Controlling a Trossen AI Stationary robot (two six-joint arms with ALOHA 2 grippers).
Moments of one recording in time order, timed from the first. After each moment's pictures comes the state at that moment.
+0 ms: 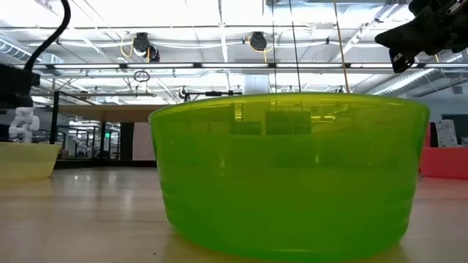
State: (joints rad) left arm -0.73 1.31 0.61 -0.92 -0.08 -0.78; right arm -0.31 0.01 0.28 -0.34 -0.29 0.14
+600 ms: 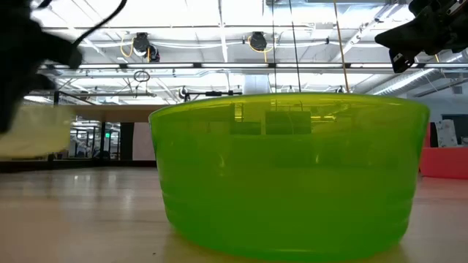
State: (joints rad) left arm -0.45 1.21 0.78 -1.01 -0.04 -0.74; right arm -0.31 0.01 0.28 -0.34 -0.29 0.14
